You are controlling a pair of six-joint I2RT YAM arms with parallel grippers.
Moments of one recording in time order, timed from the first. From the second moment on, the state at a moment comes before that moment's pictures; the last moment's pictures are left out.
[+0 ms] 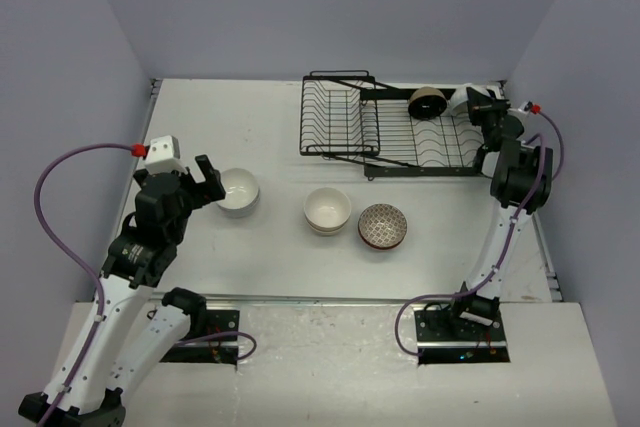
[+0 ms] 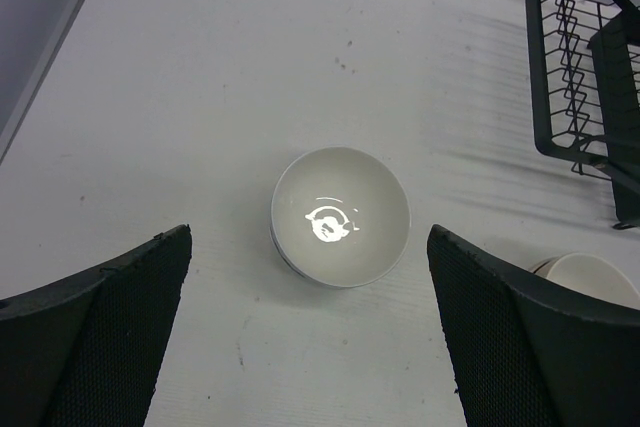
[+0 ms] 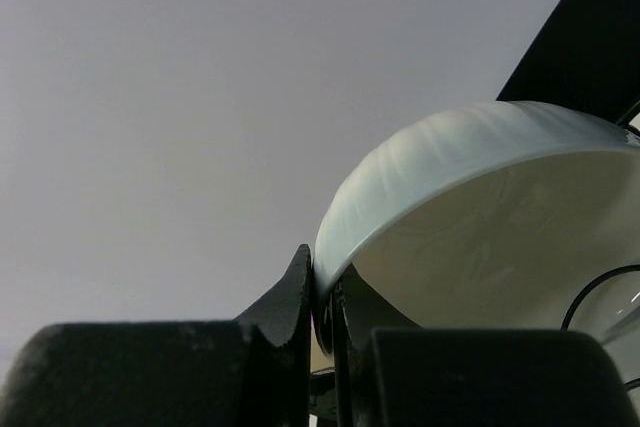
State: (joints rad) left arm -0.33 0.63 0.82 -0.55 -0.39 -0.35; right arm -0.31 2.40 1.36 1.19 -0.31 1.41
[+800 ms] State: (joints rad) left arm -0.33 0.64 0.82 -0.54 -0.37 -0.35; right arm -0.31 2.41 1.37 1.22 -0.34 1.43
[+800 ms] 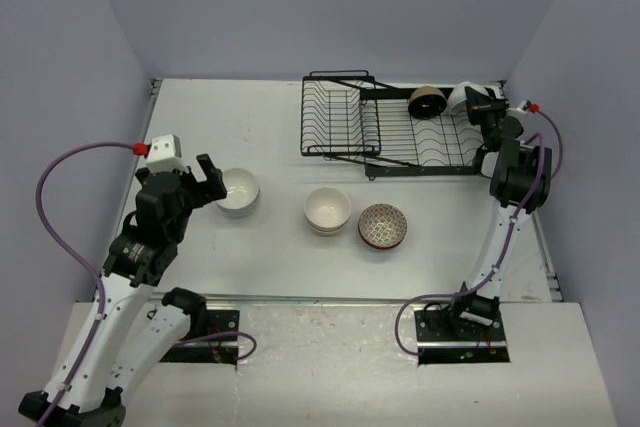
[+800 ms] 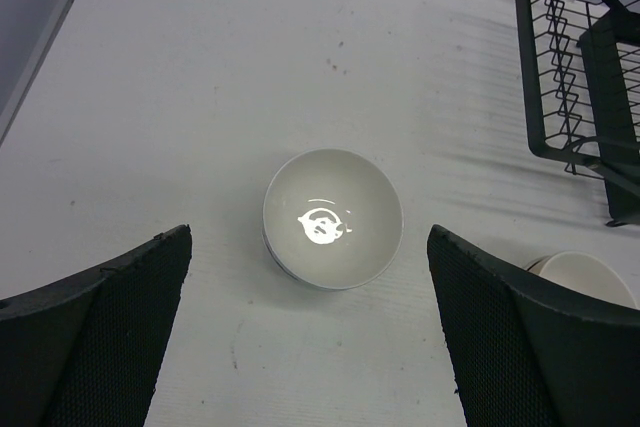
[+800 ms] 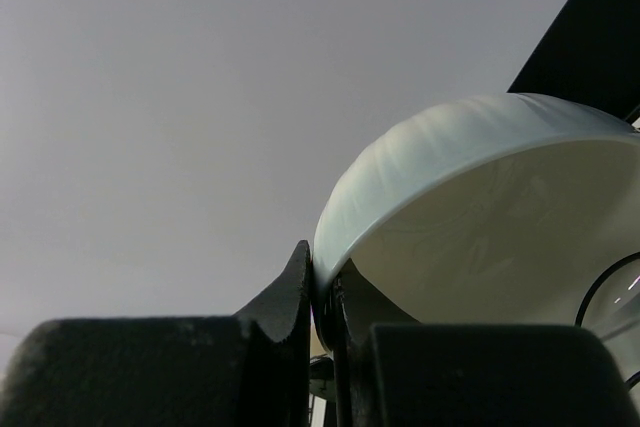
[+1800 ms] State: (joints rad) left arm -0.33 0.65 0.81 -0.54 -0.35 -0.35; right arm -0.32 2.37 1.37 1.15 -0.36 1.47
